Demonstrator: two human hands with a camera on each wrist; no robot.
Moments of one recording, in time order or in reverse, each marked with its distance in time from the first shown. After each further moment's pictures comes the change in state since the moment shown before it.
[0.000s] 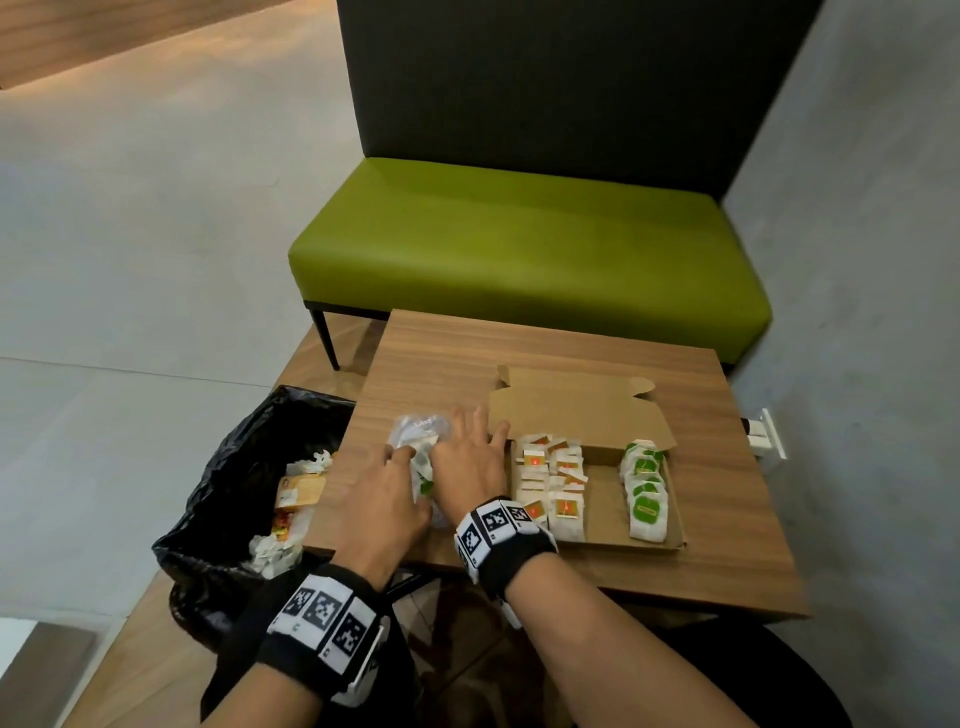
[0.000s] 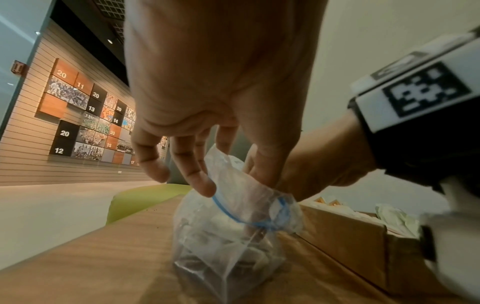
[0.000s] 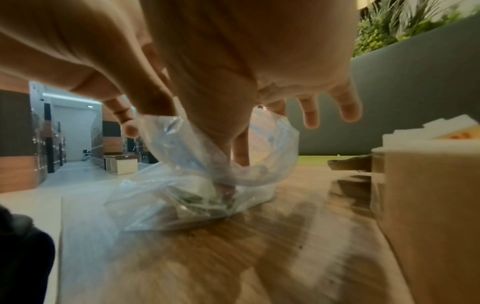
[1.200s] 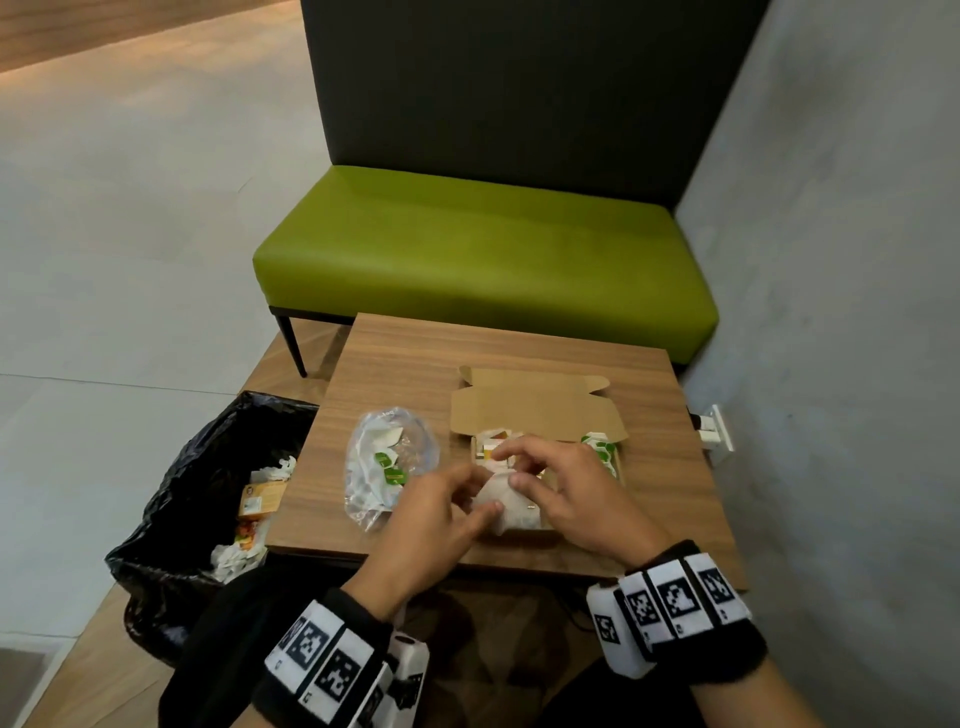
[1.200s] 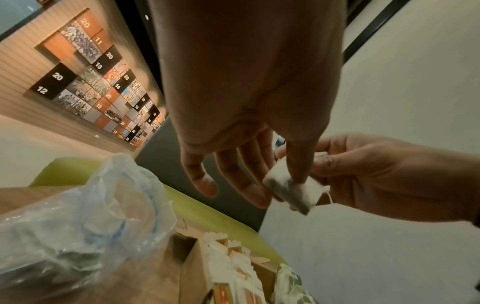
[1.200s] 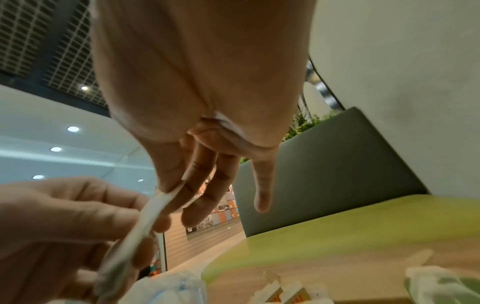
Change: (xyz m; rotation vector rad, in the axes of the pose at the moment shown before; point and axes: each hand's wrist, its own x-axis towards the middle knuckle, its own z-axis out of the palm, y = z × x) left_hand -0.044 0.060 0.005 -0.659 -0.133 0.406; right_hand -0.115 0.139 -0.062 0.815 0.137 -0.244
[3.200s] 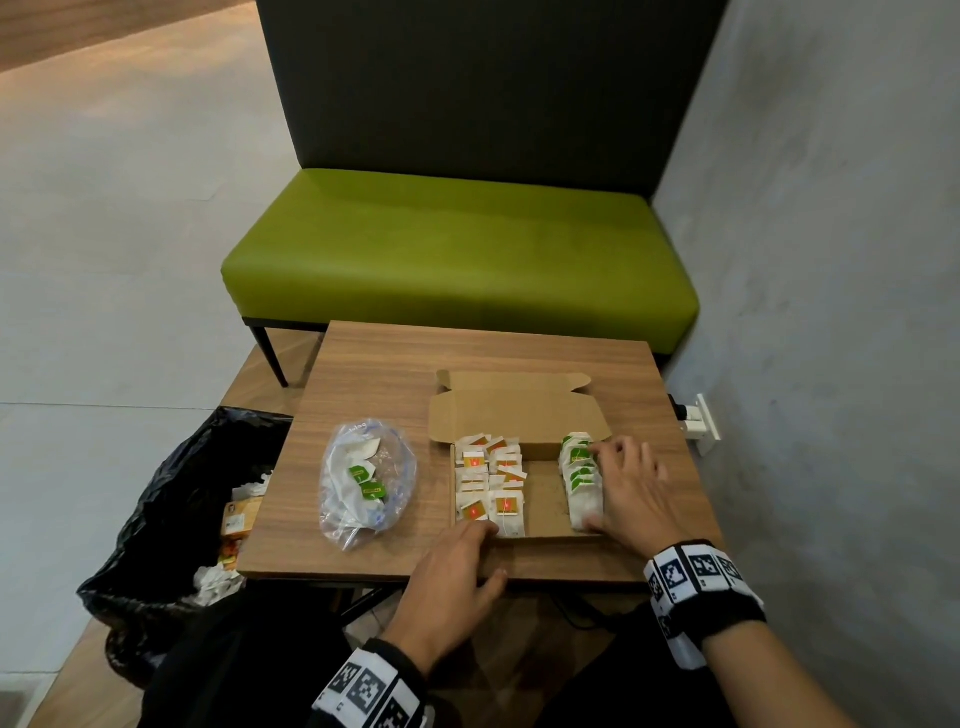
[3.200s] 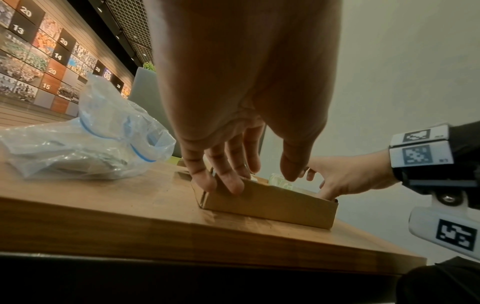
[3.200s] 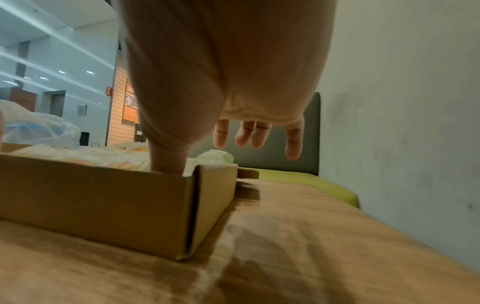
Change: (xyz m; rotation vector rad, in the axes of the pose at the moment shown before) left_hand -0.003 -0.027 0.064 0.342 -0.160 -0.067; right_hand -0.022 0.135 -0.004 -0.750 0.016 0.500
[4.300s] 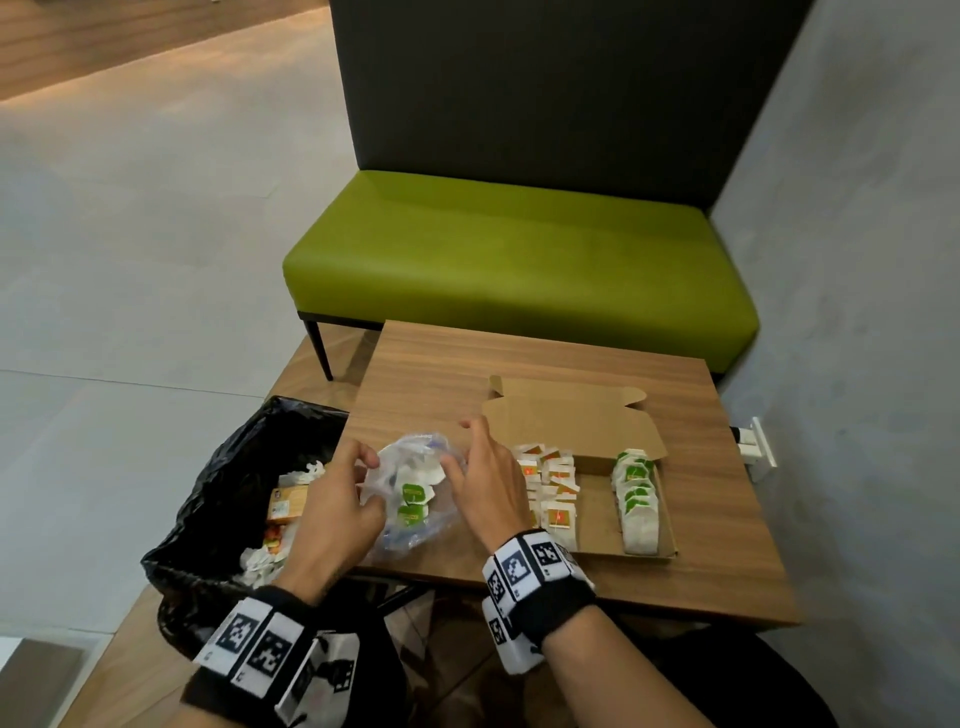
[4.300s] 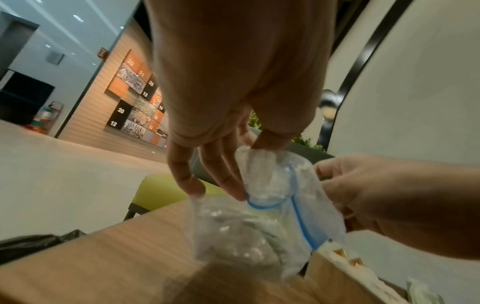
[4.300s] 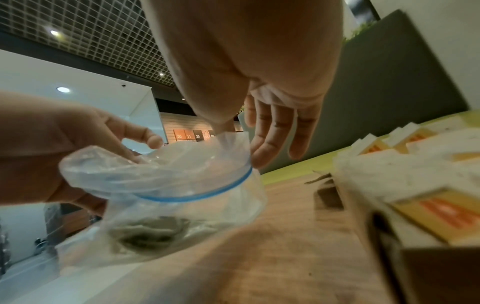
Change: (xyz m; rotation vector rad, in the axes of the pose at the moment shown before) left_hand -0.012 -0.088 -0.117 -0.201 0.442 -0.302; right_hand 0.011 -0.224 -0.031 0.720 0.114 -0.149
